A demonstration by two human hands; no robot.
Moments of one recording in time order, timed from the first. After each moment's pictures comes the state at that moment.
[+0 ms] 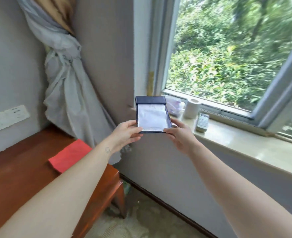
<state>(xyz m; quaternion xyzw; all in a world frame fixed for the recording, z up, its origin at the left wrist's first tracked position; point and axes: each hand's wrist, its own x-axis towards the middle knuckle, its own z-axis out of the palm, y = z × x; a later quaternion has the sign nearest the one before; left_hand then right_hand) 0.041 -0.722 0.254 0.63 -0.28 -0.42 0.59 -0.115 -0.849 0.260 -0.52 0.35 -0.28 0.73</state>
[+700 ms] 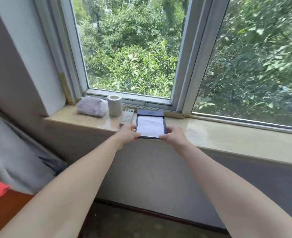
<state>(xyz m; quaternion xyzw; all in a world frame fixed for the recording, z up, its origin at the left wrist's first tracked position) -0.152 -0.936 0.221 0.70 -0.48 -0.38 0.35 -0.340 -0.997 0.210 -0.63 0.54 -0.28 0.49</state>
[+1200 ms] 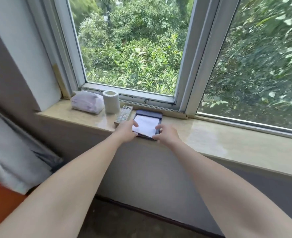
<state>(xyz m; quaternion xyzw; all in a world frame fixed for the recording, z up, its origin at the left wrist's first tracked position) -0.147 -0.993 0.192 0.79 -0.55 -0.20 0.21 -0.319 -1.048 0.196 -0.74 0.55 -0.16 0.35</state>
